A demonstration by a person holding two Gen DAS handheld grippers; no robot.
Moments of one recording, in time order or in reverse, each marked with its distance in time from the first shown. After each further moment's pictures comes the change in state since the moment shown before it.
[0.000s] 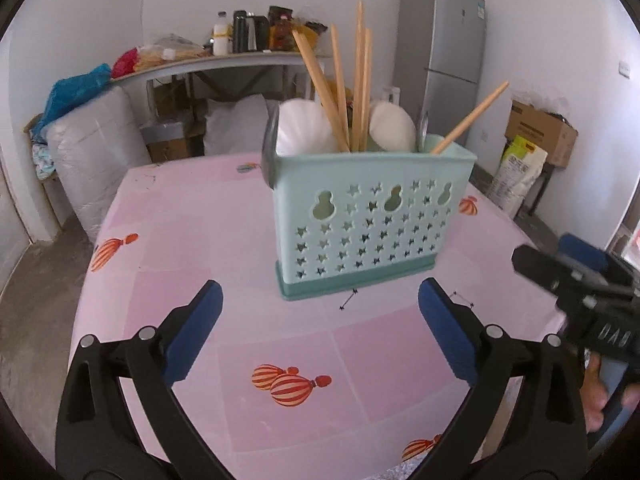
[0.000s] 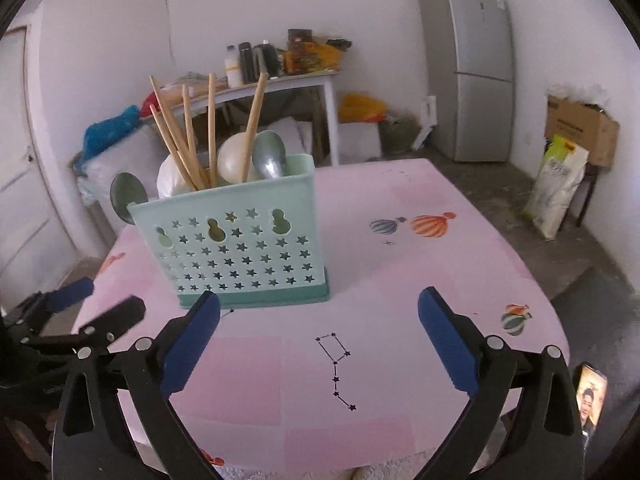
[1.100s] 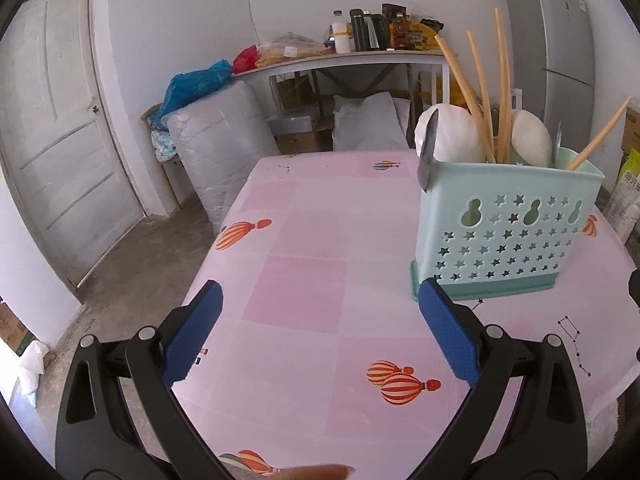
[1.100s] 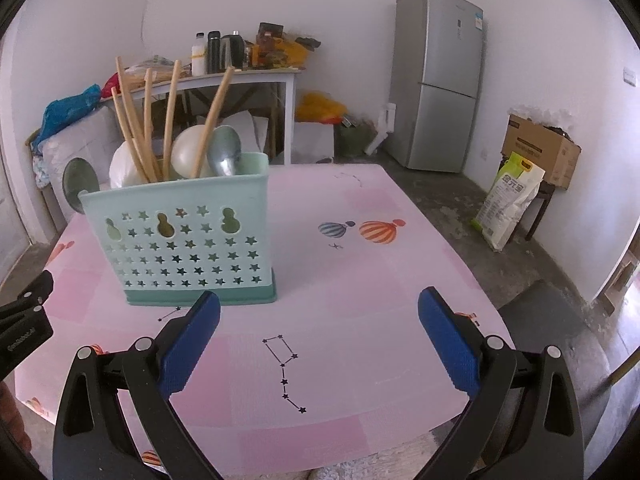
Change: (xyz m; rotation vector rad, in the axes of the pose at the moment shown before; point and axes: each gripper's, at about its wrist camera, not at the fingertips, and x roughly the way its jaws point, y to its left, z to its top) left arm -0.012 0.018 0.007 -0.091 0.022 0.496; right arm -0.001 0.000 0.004 -0.056 0.010 -0.203
